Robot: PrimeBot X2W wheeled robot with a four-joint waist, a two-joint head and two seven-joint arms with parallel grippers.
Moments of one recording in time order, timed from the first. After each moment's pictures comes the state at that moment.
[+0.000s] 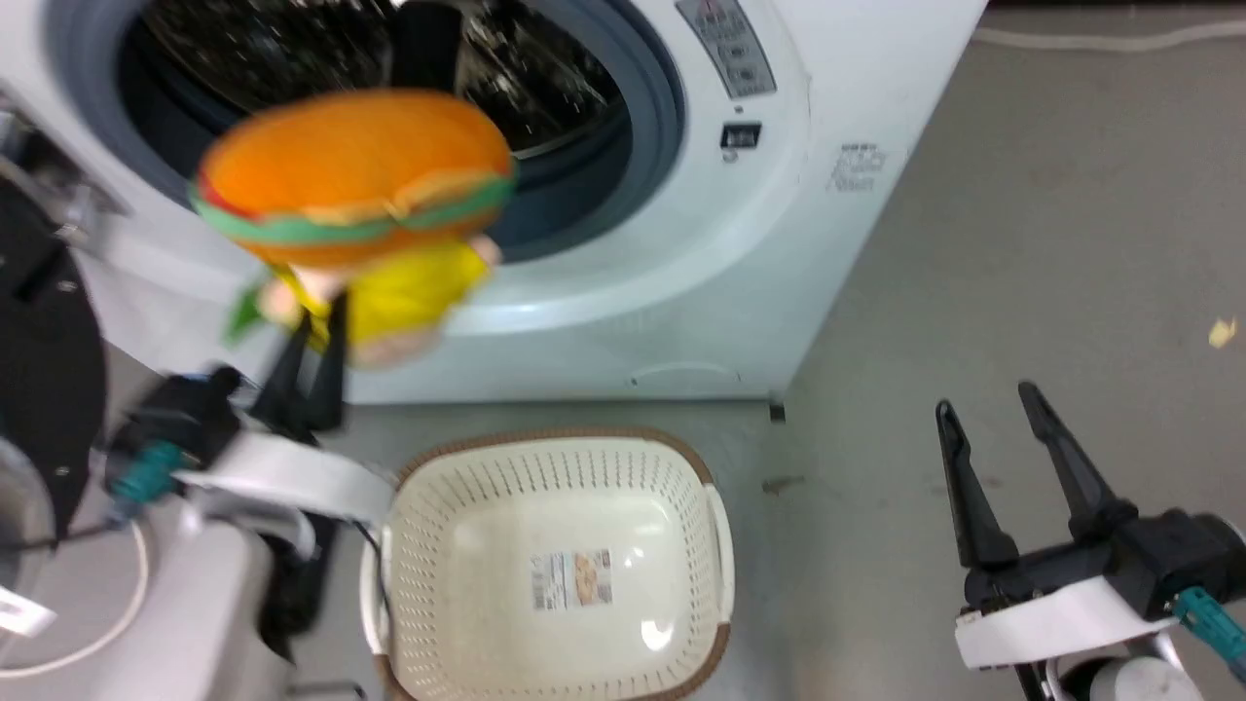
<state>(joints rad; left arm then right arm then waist) -0.36 0.32 -0.23 0.20 -0.45 0.00 -0.26 -0.06 -0.05 0.00 -0.01 0.04 0.13 -0.26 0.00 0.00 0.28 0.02</state>
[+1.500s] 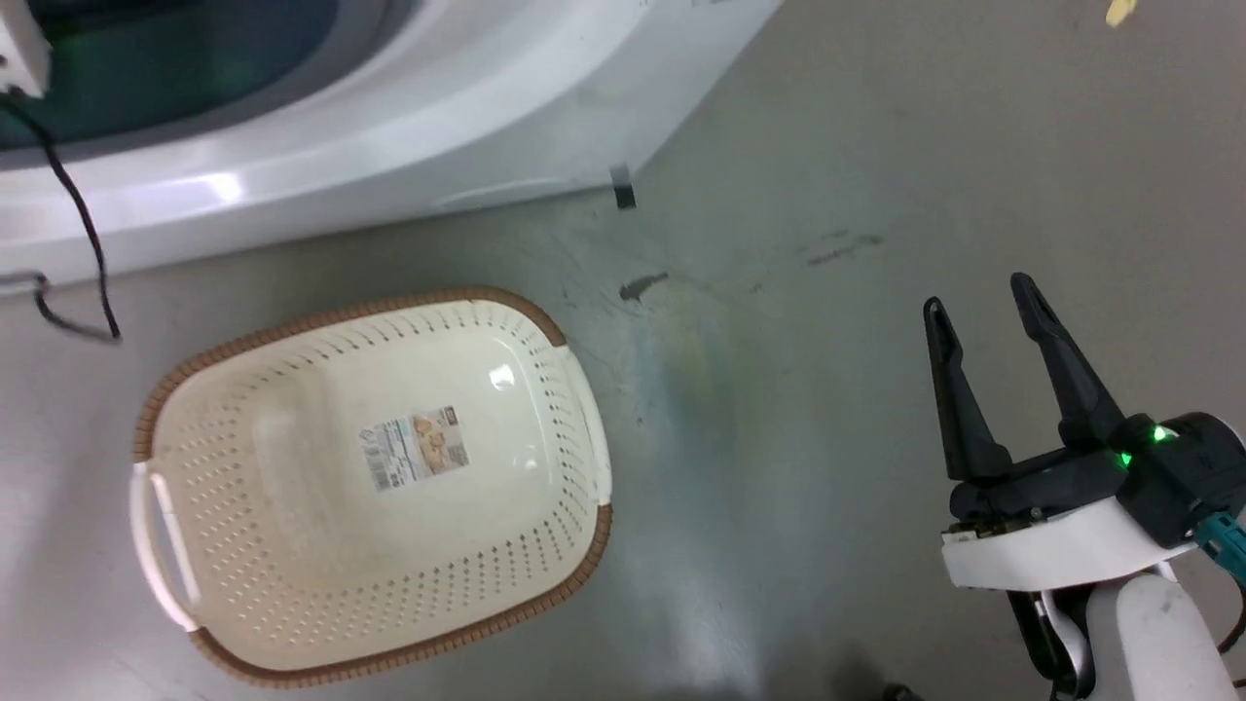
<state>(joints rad) -1.31 0.61 -0.48 0.92 -0.46 -0.13 -0.04 -0.21 -0.05 0.05 -0.04 0.11 0.13 -0.26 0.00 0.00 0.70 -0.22</state>
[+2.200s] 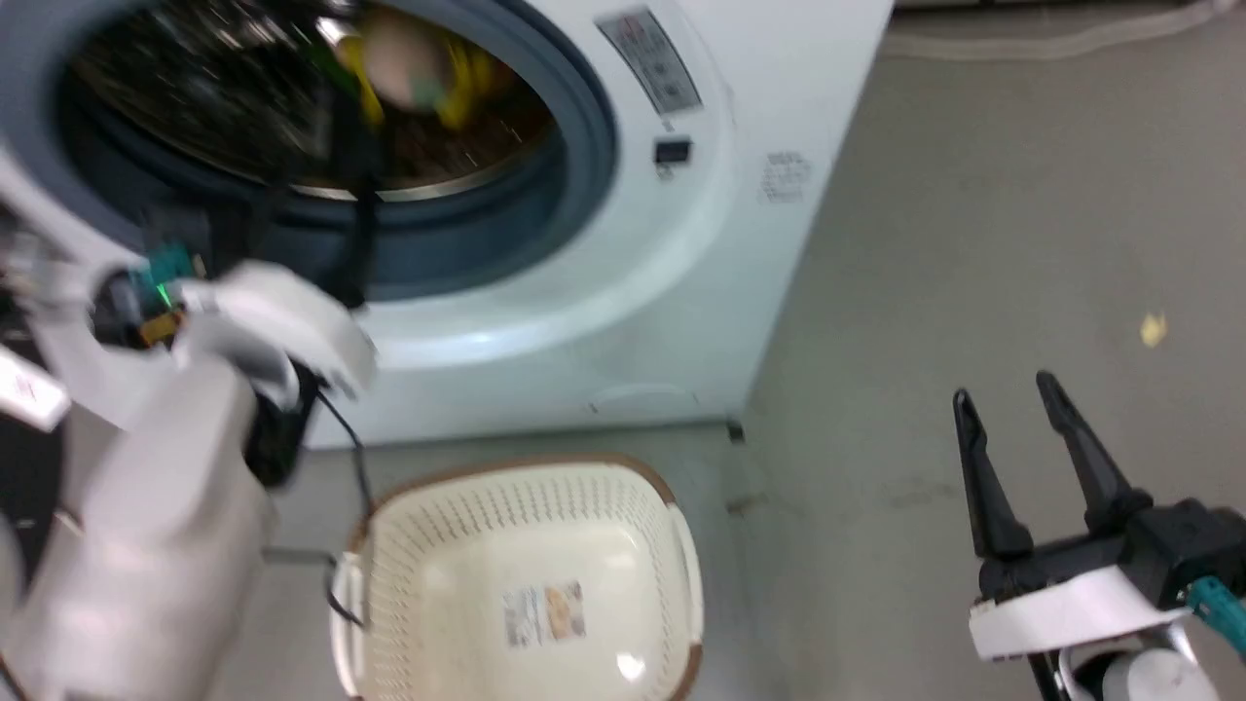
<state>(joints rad) -0.83 0.39 -0.45 0.74 -0.56 -0.09 -0.26 -0.10 -0.05 -0.03 0.01 0.03 0.13 -0.26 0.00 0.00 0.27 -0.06</state>
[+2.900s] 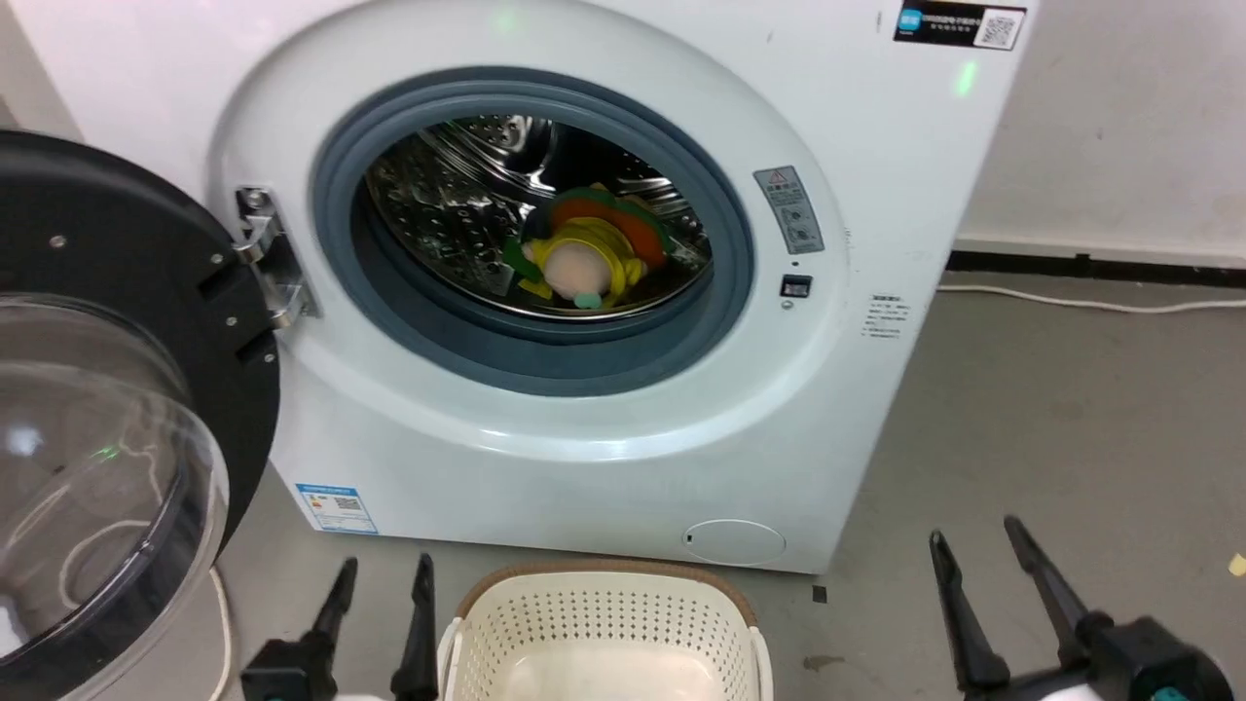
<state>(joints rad) 0.06 0.18 -0.18 0.13 -0.31 0.08 -0.26 0.09 -0.05 0.00 0.04 0.07 0.13 -0.26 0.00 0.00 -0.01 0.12</state>
